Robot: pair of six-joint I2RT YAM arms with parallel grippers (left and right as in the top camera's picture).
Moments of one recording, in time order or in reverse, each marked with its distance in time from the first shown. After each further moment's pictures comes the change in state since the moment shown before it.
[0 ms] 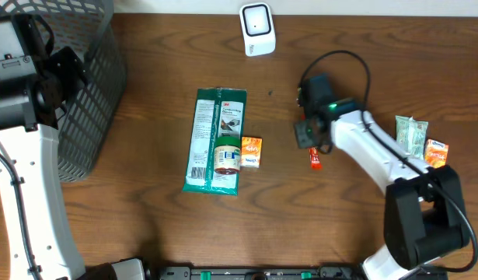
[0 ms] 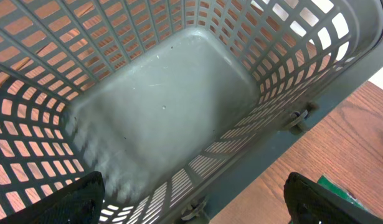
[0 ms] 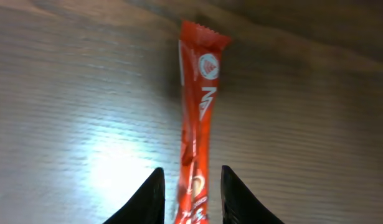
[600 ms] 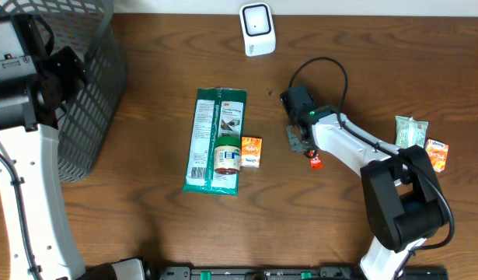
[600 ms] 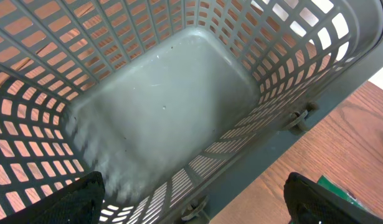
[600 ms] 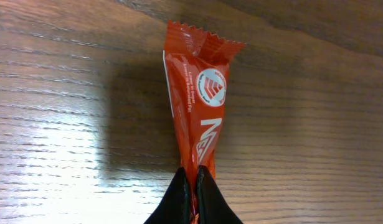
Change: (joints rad) left arm 0.000 0.000 0.000 0.000 0.000 0.000; right arm 0.059 0.125 -0.026 0.119 0.127 0.057
